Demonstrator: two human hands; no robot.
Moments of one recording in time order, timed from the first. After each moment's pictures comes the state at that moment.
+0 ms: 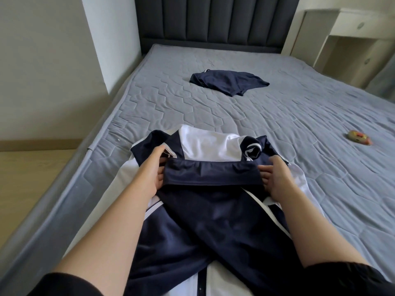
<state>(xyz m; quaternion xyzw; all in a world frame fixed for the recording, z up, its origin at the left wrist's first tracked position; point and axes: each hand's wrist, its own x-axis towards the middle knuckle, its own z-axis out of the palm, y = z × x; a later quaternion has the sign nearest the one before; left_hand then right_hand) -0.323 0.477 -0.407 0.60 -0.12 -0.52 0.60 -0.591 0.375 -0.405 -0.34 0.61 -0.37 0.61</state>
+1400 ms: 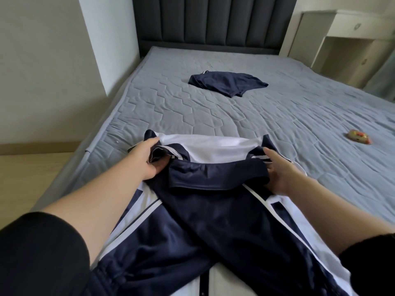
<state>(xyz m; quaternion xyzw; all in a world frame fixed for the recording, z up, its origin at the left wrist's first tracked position) -0.295 0.458 -0.378 0.54 -0.03 -0.54 0.65 -0.595 0.372 -0.386 -0.33 0.53 -0.32 0.71</state>
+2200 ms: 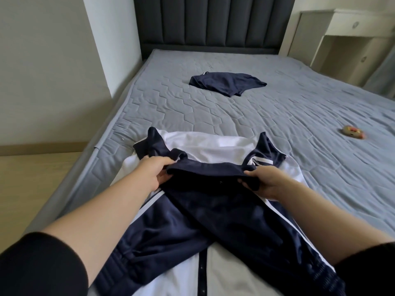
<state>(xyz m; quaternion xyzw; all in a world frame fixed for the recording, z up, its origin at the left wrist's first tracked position) -0.336 0.501 -0.382 0.63 -0.14 -0.49 0.59 -0.581 0.425 -0.384 -0.37 0.54 -0.31 0.69</state>
